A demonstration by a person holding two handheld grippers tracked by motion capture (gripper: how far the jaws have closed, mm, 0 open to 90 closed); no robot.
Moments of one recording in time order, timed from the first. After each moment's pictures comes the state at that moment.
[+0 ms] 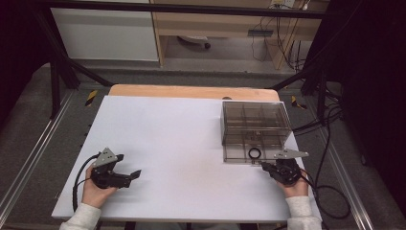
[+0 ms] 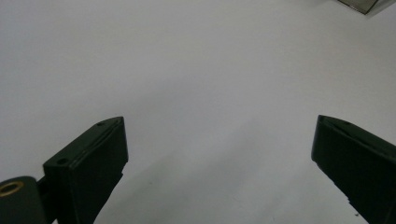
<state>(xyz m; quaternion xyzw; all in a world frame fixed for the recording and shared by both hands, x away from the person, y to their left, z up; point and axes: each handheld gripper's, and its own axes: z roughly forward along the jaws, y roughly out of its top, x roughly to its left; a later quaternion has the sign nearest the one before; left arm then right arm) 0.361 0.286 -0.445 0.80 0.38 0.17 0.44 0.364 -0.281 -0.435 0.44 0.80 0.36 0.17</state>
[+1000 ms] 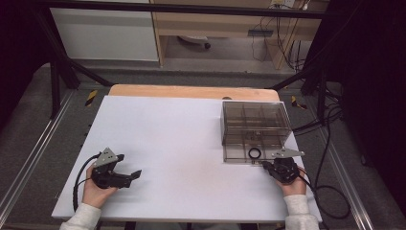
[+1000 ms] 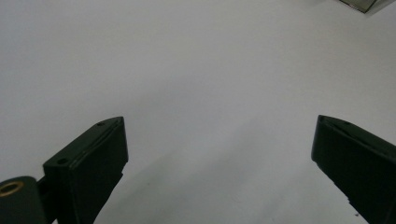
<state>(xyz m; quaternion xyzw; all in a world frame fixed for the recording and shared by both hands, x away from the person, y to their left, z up) 0.361 0.285 -0.445 0.80 0.38 0.17 0.44 0.374 -0.281 -0.447 0.45 0.80 0.33 0.19</state>
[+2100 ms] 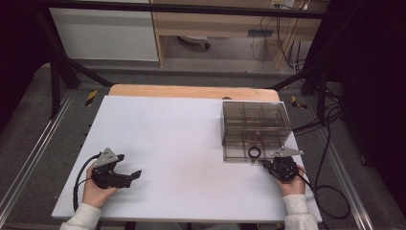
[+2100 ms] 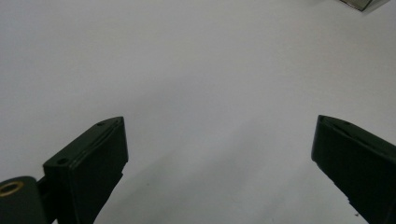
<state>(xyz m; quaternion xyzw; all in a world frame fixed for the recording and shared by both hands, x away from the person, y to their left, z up) 0.362 0.285 -0.446 0.80 0.38 0.17 0.43 0.378 -0.281 -0.449 0.45 0.80 0.33 0.20</state>
